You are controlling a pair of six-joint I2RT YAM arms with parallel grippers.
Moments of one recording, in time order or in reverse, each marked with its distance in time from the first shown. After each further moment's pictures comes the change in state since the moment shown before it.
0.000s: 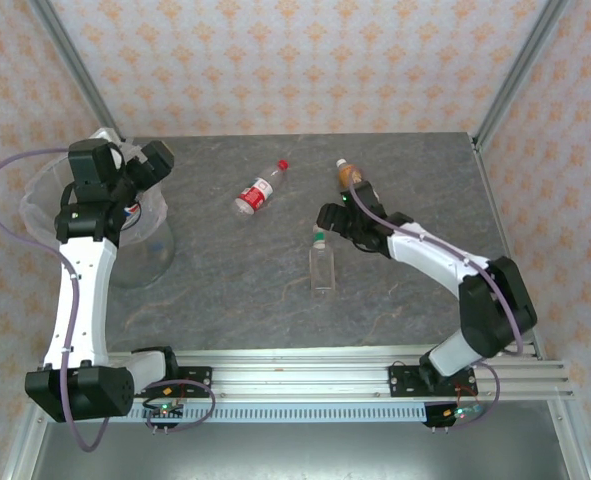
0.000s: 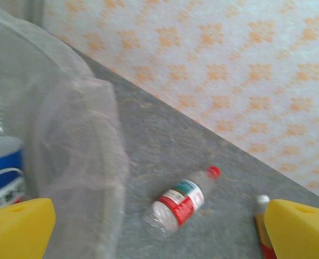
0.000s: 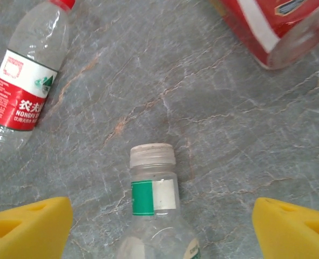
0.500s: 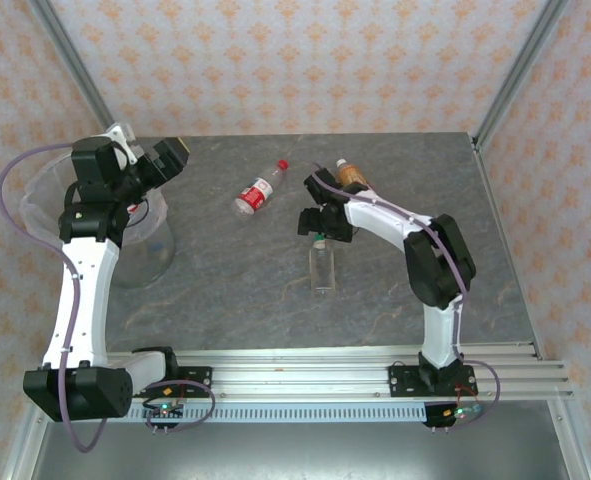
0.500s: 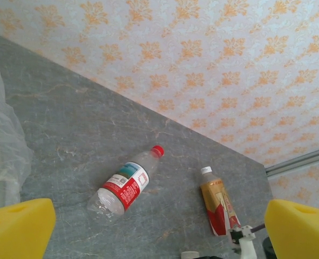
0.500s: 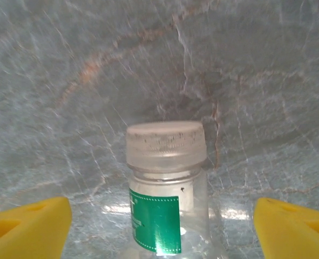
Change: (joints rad) left arm -0.026 0.007 -0.003 0.062 0.181 -0.021; right arm 0.054 0.415 0.438 -0.428 -0.047 -0.068
